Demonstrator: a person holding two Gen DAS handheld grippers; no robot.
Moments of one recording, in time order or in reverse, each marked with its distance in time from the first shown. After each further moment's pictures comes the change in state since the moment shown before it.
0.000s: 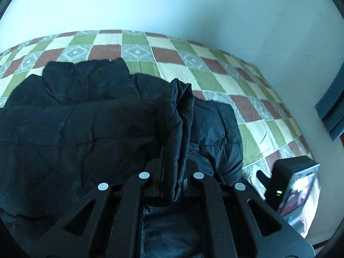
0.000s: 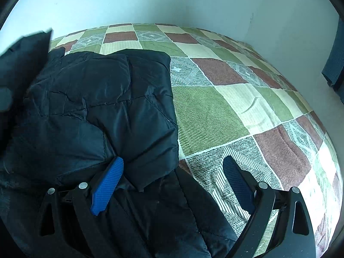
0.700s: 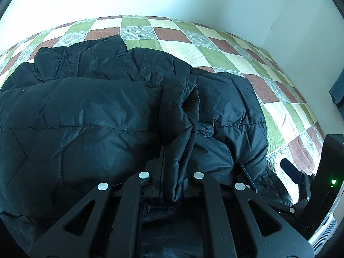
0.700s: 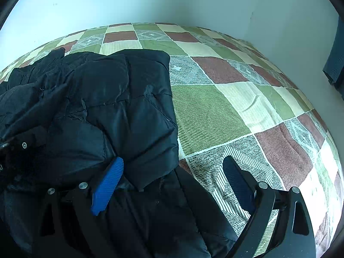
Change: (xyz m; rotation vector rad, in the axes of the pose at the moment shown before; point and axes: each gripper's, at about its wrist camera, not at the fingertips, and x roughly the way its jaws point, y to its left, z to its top) left arm 0.043 -0.006 -0.022 0.034 0.050 0.074; right arm 0.002 -0.002 -0.001 0.007 0.004 0.010
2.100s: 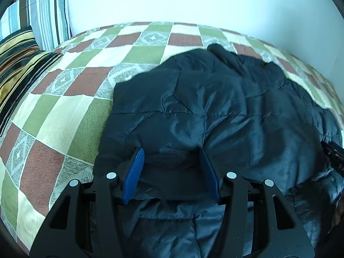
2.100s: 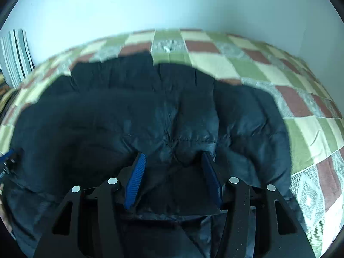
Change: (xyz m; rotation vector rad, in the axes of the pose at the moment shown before) left arm -0.104 0.235 -0.041 -0.198 -0.051 0.393; right arm -0.028 0.105 0.024 -0.146 0.021 0.304
